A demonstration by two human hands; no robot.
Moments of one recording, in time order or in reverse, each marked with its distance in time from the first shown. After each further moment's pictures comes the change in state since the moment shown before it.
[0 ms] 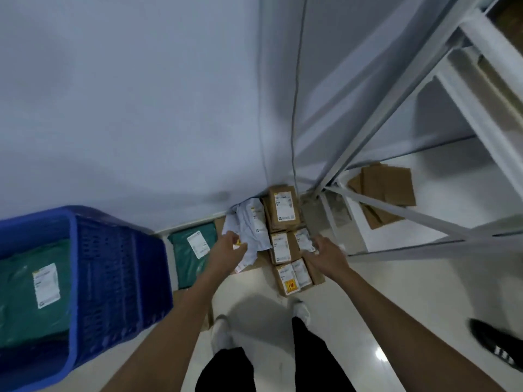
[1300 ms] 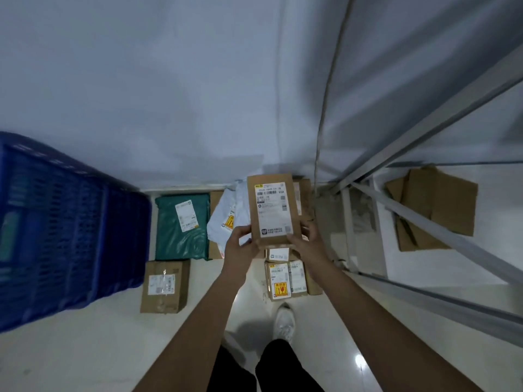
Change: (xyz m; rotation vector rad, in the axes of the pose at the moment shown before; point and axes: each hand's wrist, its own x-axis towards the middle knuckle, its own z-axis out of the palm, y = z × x) left_hand 0.098 -0.015 0.162 -1.044 0.193 -0.242; right_hand 0.166 0.040 0.080 0.683 -0.155 0.088
